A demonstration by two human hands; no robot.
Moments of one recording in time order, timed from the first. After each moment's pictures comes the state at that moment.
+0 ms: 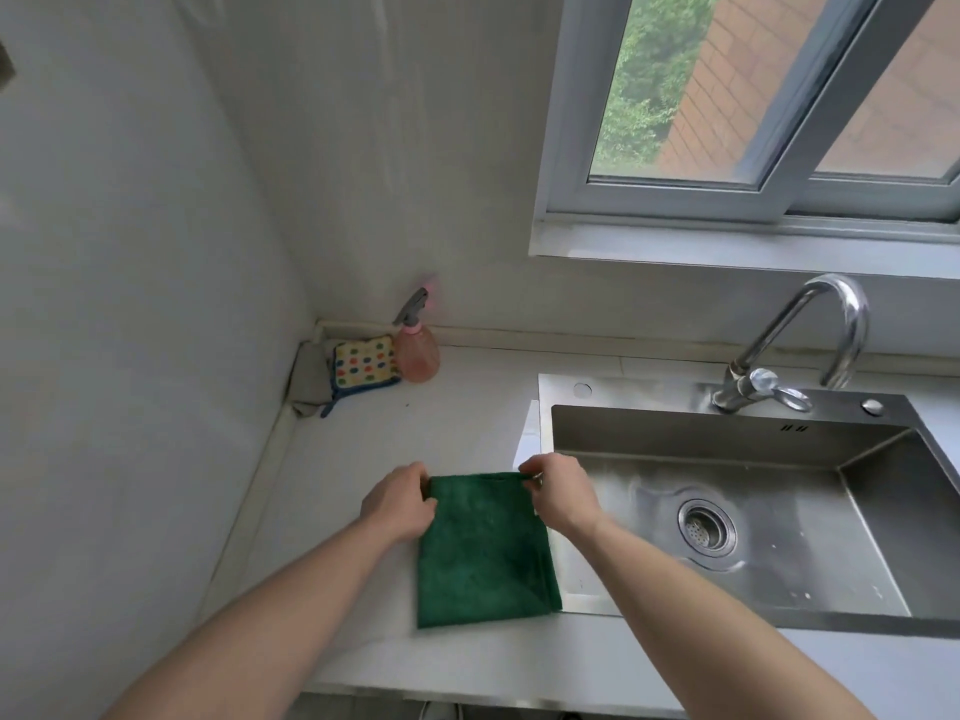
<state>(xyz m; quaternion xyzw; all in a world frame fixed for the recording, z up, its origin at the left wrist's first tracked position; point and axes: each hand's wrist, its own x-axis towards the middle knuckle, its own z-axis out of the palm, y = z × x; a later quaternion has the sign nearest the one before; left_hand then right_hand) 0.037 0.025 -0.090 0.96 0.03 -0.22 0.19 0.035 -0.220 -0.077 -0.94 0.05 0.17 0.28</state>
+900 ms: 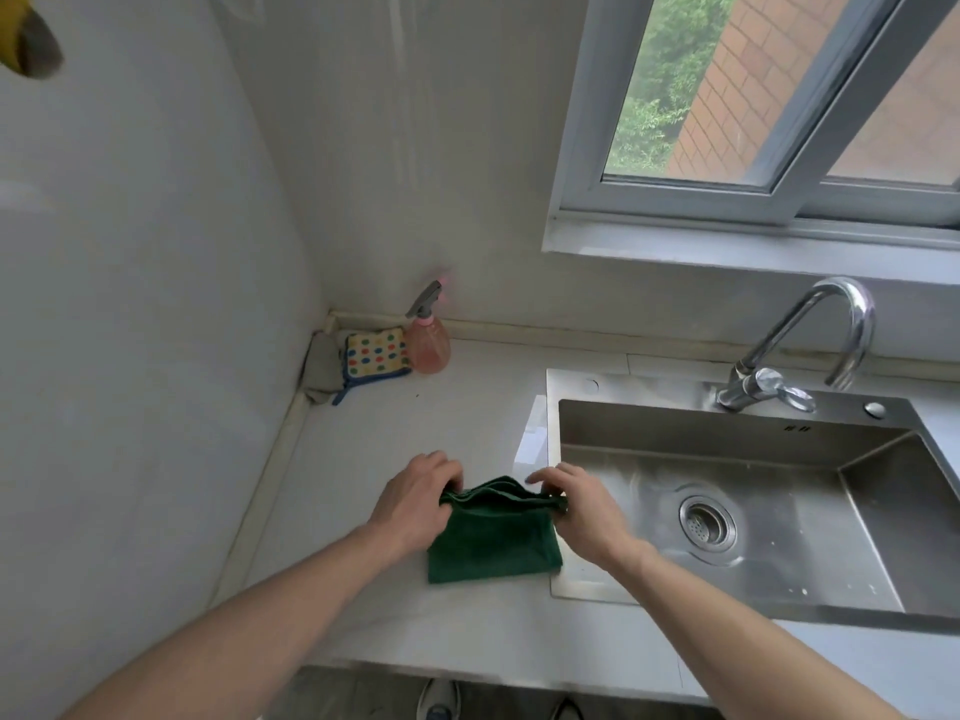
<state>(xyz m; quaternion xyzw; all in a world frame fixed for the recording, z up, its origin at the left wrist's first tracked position) 0.010 0.026 -0.067 0.96 -0.16 -0.08 0.21 0.001 -0.246 -0.085 -0.95 -0.08 0.10 0.27</state>
